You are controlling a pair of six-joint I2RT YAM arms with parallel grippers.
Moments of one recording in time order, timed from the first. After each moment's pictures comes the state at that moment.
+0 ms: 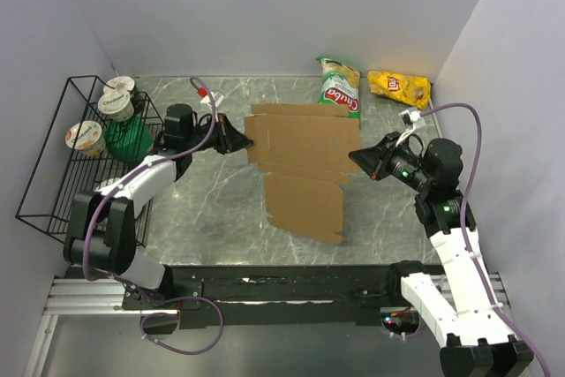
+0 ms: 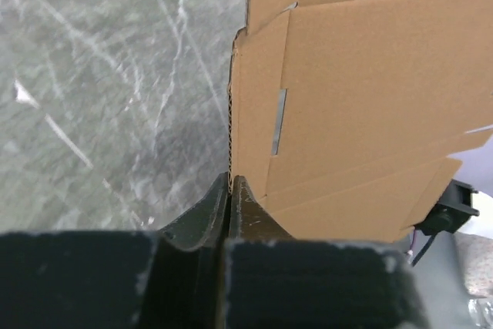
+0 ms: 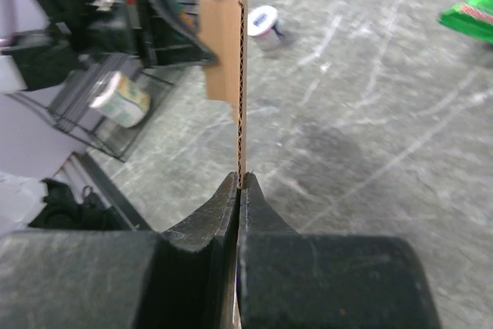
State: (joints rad) left arm -0.23 1.50 0.92 0.29 0.82 -0.48; right arm 0.09 0.75 0.85 -0.27 -0.66 0.38
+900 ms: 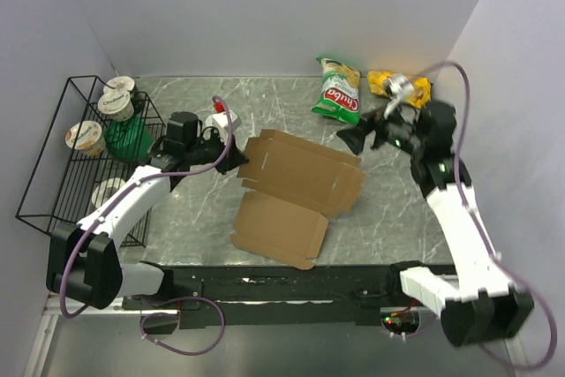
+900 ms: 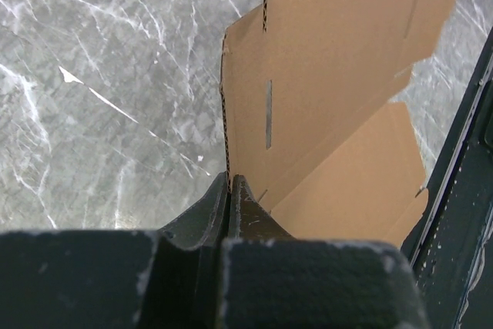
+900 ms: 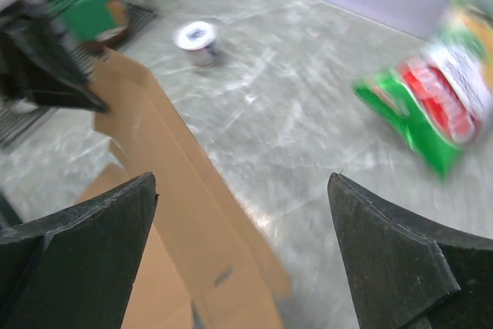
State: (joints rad) left arm -0.32 1.29 0.93 -0.17 0.70 0.12; right arm 0.10 0.97 1.00 -0.26 -0.58 0.05
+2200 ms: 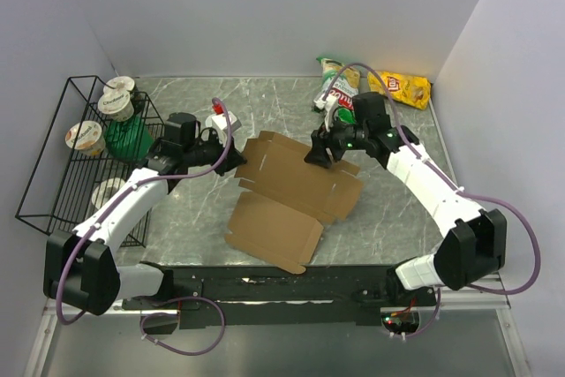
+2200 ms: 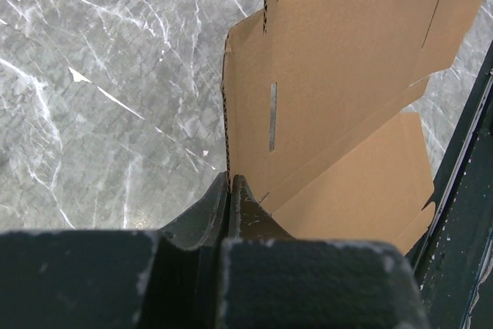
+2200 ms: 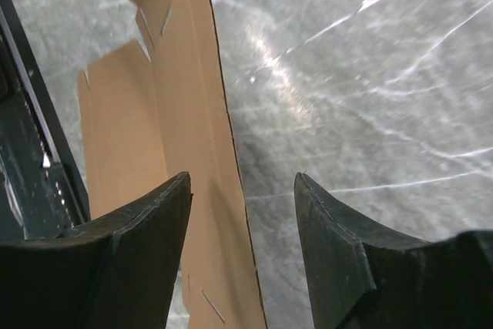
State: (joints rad) left arm -0.33 1.26 0.93 -0.21 0.68 0.16; right arm 0.37 1.40 1.22 -0.53 -0.65 -0.30
